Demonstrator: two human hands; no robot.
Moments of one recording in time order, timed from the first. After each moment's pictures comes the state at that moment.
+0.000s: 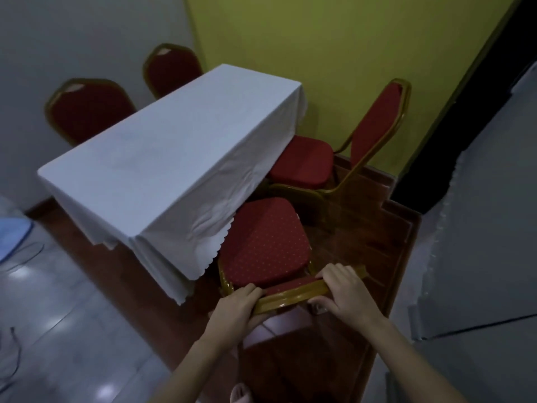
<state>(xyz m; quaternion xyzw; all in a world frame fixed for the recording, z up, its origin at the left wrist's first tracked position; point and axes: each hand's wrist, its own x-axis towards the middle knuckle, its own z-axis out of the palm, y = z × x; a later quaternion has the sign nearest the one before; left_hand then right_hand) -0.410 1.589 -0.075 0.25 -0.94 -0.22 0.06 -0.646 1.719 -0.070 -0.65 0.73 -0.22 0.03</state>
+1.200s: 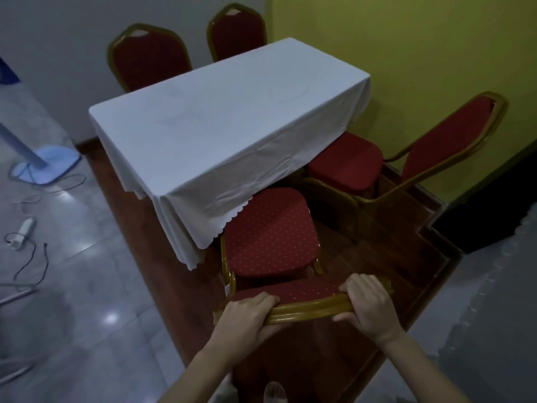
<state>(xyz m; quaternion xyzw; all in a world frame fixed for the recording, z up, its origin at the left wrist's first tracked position) -0.425 1.614 -0.086 0.33 -0.91 -0.18 0.15 -0.693 1.682 -0.095 -0.74 0.62 -0.24 -0.07</state>
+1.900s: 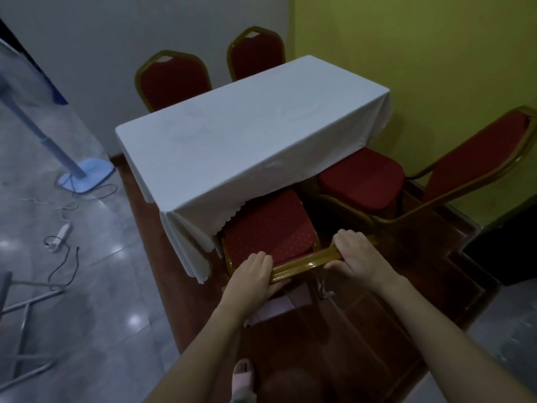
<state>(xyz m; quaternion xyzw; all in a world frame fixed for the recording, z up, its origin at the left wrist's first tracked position) -0.503 1.525 -0.089 0.42 -0.90 -0.03 0.14 -0.774 1.547 -0.072 -0.80 0.58 -0.14 0.02</state>
